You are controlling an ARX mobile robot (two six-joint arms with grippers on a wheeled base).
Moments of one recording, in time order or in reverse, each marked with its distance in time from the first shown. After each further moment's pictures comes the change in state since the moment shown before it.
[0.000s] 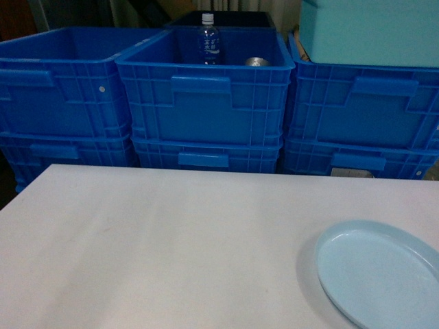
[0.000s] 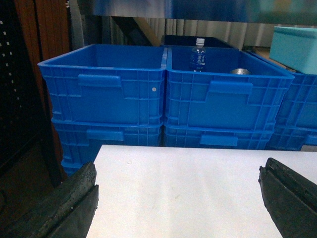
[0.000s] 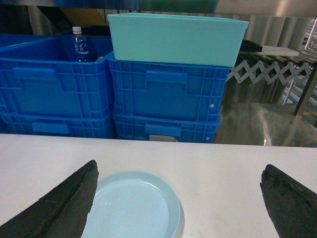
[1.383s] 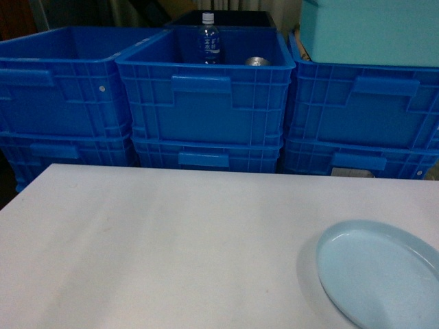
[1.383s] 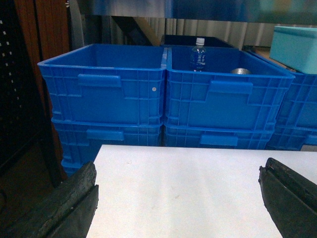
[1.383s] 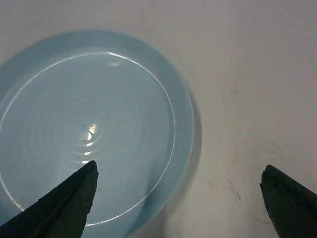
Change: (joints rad) left arm 0.000 0.000 0.000 0.000 0.000 0.000; right arm -0.139 1.742 0.449 0.546 -0.183 -0.135
